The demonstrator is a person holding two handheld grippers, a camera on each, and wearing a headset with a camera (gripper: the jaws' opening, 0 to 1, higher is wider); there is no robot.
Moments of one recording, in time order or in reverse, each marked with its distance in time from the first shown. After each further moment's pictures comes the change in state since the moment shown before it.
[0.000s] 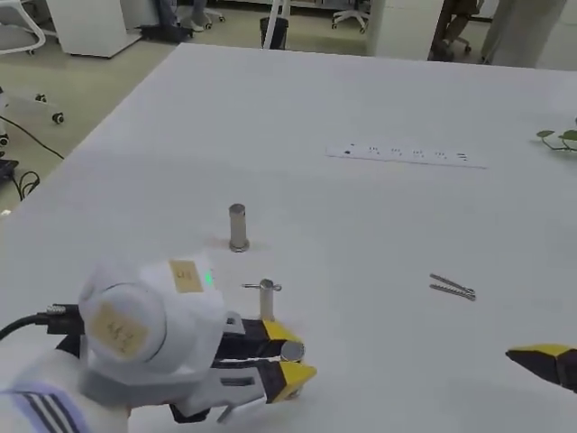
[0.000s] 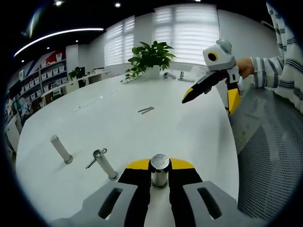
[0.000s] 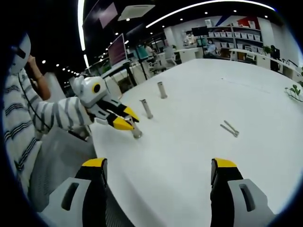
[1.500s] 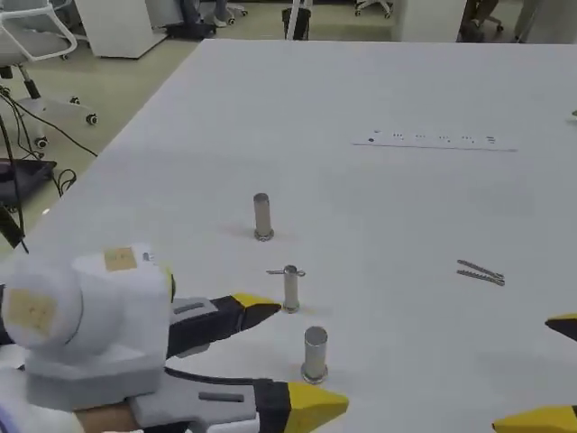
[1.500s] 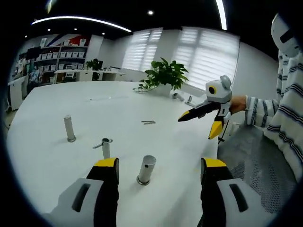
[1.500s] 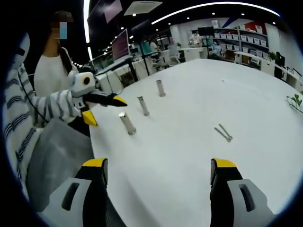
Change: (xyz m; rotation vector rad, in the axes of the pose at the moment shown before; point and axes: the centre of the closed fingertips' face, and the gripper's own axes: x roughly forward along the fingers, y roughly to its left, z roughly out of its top) left arm -0.051 -0.012 0.022 -0.318 -0.184 0.030; right arm -0.006 -0.013 0.004 -0.082 0.043 0.012
